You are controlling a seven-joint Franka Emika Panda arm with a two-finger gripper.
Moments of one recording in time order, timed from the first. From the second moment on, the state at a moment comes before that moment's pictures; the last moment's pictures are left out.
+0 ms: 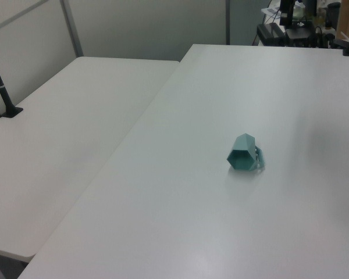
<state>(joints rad) 0.19 -0.17 -0.19 -1.72 0.05 1.61 -0.11</state>
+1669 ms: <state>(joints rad) 0.30 -0.09 -0.06 -1.71 -0.09 1.61 0.15</state>
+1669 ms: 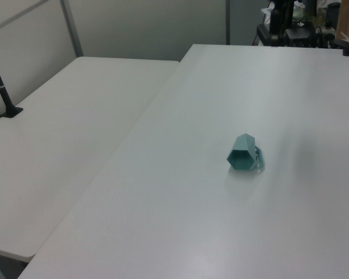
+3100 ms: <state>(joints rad) 0.77 0.37 -0.03 -1.54 -0.59 1.61 0.71</state>
